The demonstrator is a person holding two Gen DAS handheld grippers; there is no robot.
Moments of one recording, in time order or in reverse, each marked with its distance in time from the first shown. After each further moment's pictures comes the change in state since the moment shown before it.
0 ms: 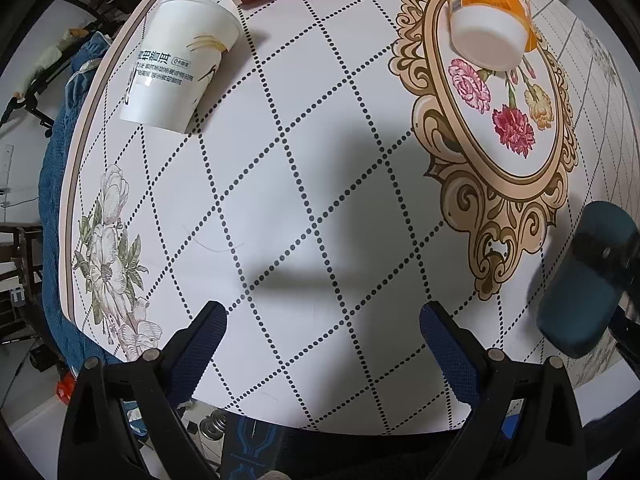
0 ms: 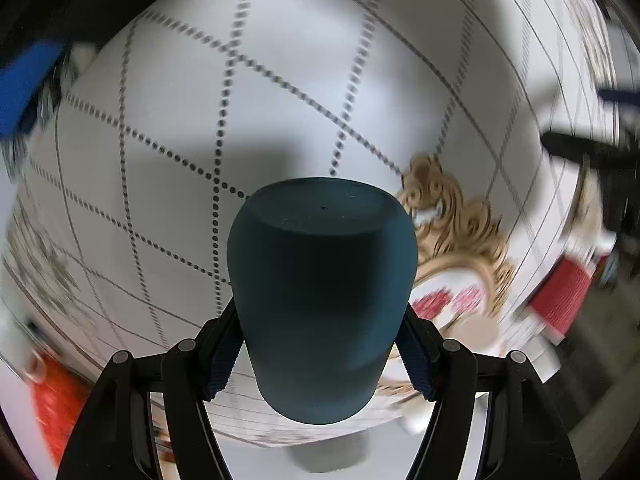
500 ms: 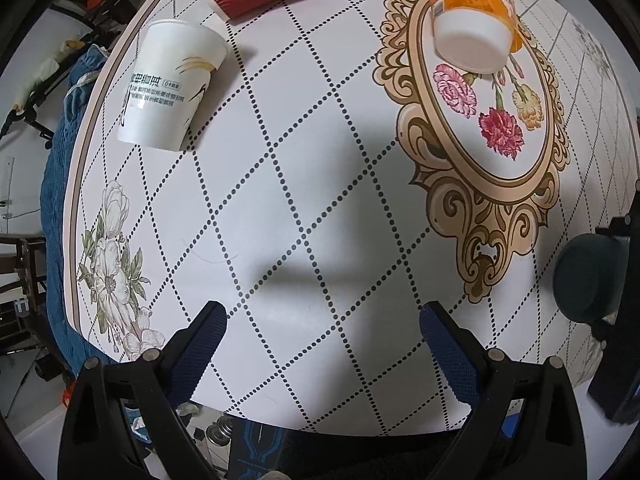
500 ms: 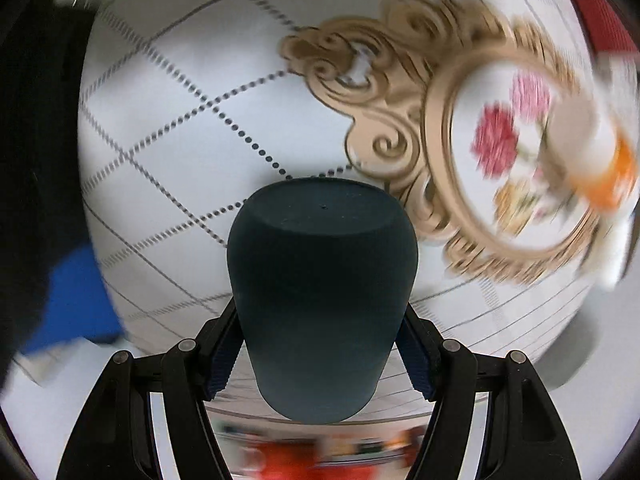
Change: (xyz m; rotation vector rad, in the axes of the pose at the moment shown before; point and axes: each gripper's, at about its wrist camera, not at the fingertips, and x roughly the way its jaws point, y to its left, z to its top) left arm -0.026 -0.025 0.011 0.032 -0.015 0.012; right arm 0.037 -0.062 -0.057 0.807 0.042 0.605
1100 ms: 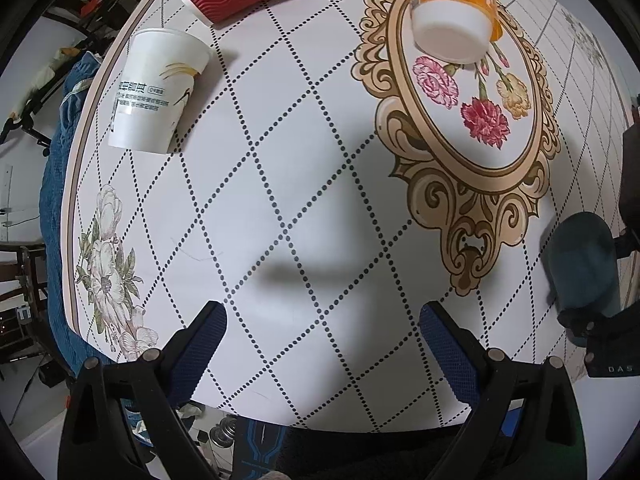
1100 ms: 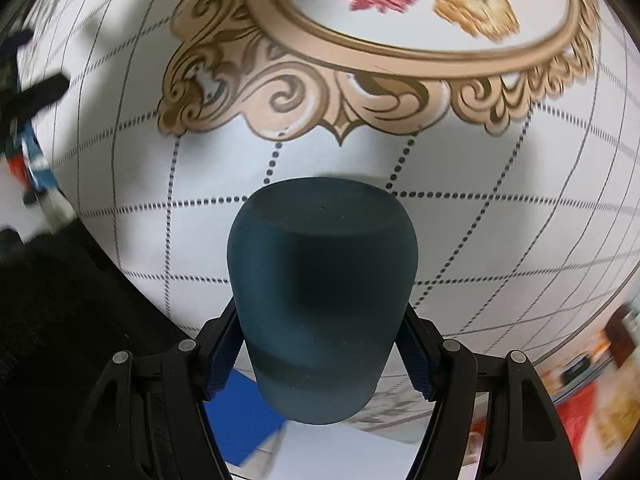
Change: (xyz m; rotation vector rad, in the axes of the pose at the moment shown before) left arm -0.009 -0.024 -0.009 0.028 0.003 -0.004; right arm 0.031 -0.093 -0.034 0.649 -0.039 0.474
